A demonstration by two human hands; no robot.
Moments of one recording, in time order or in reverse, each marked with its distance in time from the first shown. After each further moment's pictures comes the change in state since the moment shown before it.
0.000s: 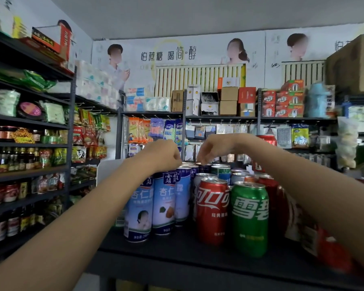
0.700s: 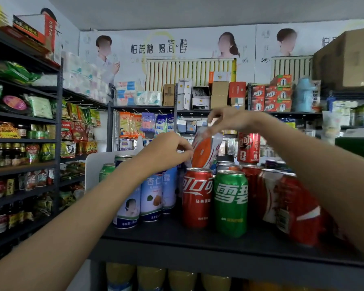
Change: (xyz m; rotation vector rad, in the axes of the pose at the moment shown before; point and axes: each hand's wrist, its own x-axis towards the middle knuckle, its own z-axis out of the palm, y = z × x) left_hand -0.025 0.038 0.003 -0.281 0.158 0.218; right_hand -0.053 0.022 -0.029 0.307 0.287 0.021
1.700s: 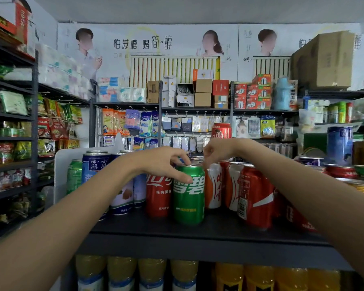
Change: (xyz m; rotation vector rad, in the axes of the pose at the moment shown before) left_hand 0.011 0.033 0.034 -0.197 -0.493 -0.081; right_hand -0.041 0.064 0.021 -0.388 -0.190 0.105
